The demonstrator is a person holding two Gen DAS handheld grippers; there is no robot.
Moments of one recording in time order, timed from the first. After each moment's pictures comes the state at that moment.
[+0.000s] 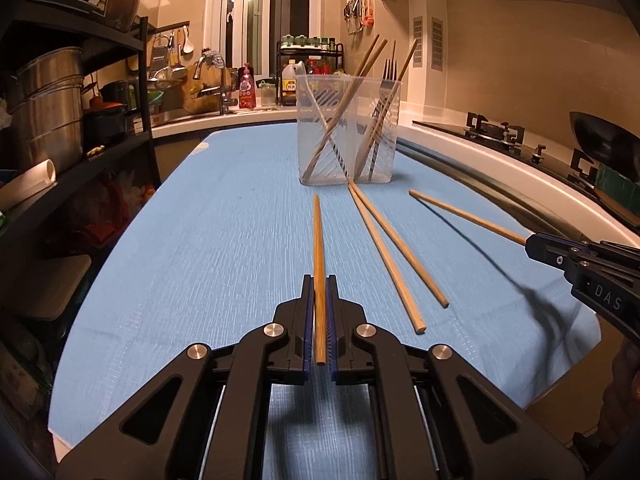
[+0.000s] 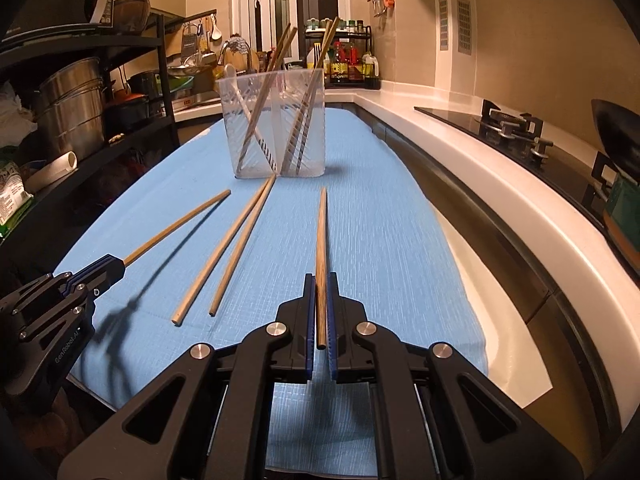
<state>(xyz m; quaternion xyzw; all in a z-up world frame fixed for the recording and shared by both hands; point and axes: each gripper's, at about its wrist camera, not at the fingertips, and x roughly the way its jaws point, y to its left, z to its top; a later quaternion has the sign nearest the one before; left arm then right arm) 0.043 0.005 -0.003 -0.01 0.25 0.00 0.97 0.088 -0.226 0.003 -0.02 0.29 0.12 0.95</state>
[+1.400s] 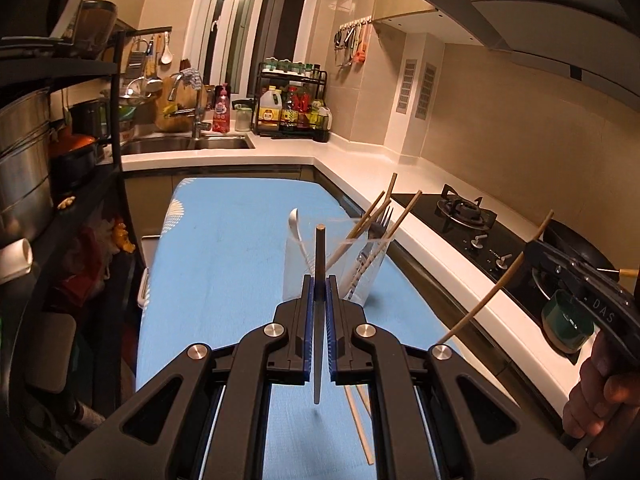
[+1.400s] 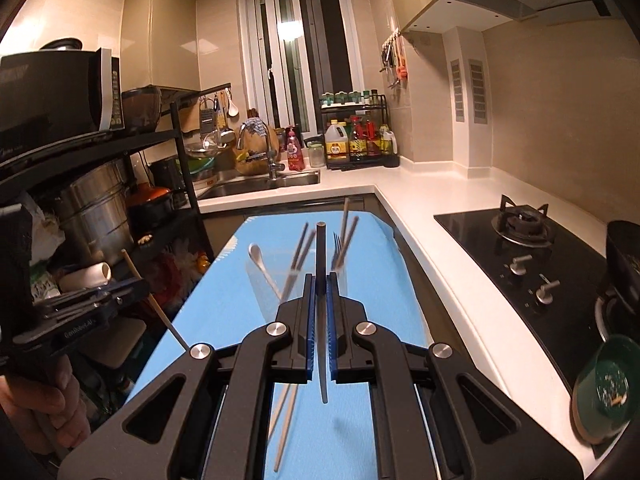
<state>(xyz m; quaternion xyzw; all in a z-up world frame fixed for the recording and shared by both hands) 0.127 0.057 0.178 -0.06 0.25 -0.07 0.96 0.155 -0.227 0.198 0.03 0.21 0.17 0.96</state>
